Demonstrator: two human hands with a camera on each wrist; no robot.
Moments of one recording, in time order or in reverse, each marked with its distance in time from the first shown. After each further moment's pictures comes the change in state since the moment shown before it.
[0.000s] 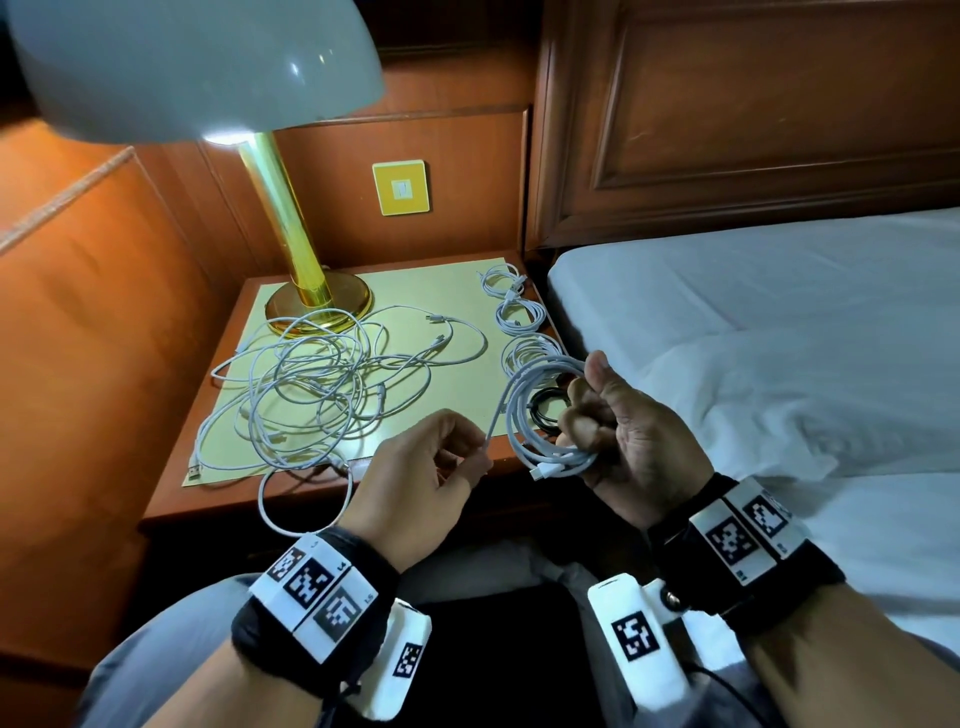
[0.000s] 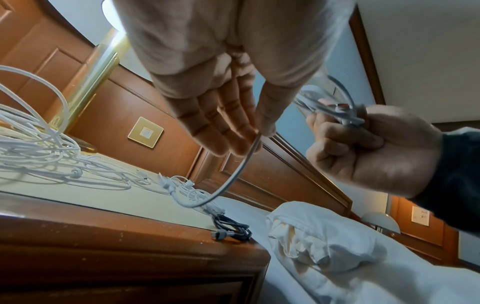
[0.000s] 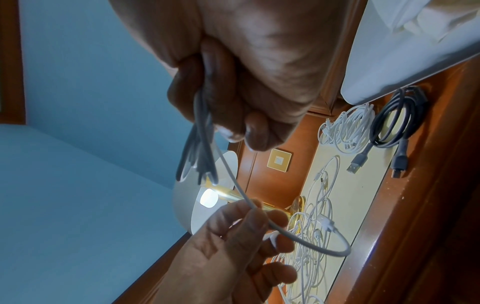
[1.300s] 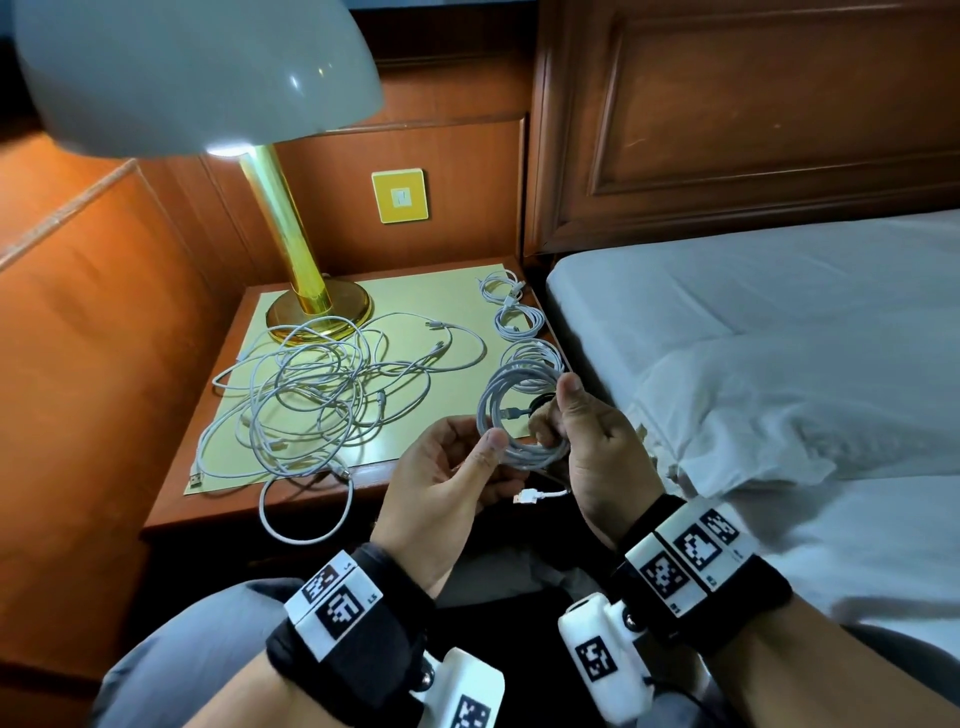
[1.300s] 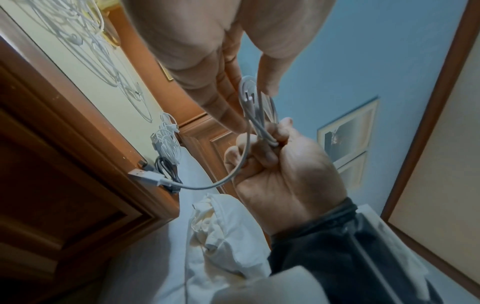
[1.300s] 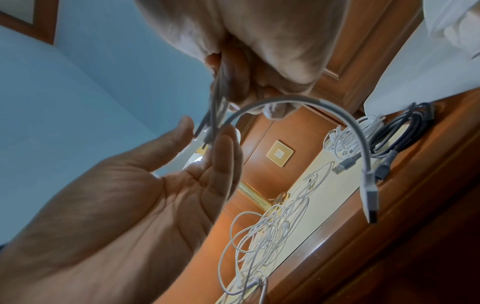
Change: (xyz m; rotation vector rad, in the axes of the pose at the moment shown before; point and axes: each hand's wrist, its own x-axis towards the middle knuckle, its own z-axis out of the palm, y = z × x) left_hand -0.007 0.030 0.029 -0.969 0.092 -0.246; right_hand 0.011 0.035 -0.002 -0.533 0.080 -0.356
